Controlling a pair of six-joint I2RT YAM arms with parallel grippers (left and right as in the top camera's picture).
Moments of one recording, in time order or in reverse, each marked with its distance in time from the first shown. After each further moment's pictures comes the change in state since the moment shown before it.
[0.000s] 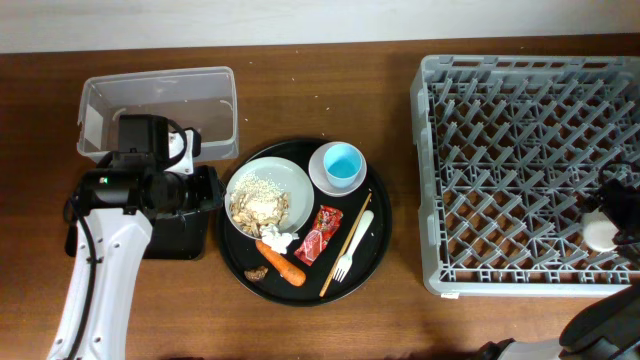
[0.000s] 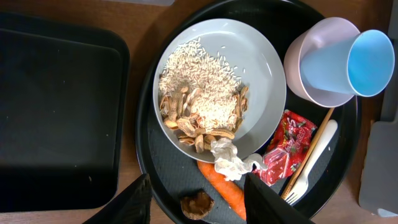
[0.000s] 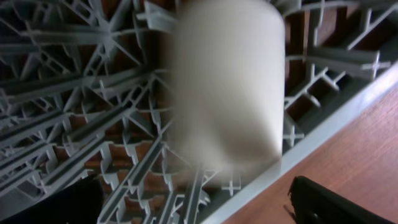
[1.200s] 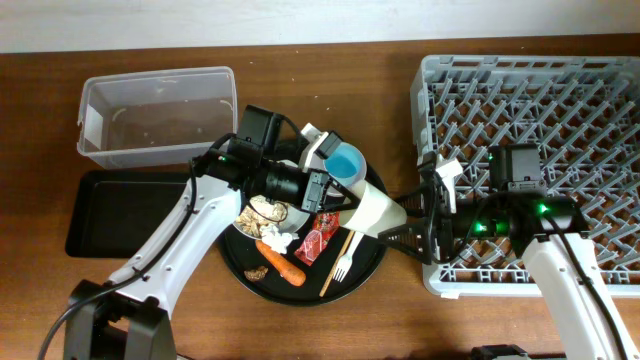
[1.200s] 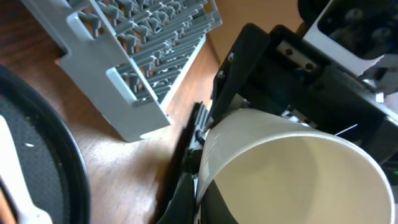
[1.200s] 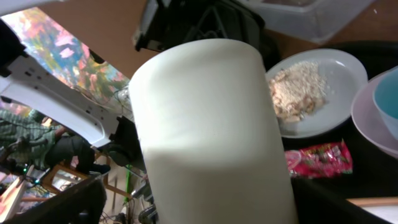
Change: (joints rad) left arm -0.388 0.256 -0.008 0.398 0.946 0.021; right arm 0.850 -0.419 -0.413 0.267 -1.128 -0.608
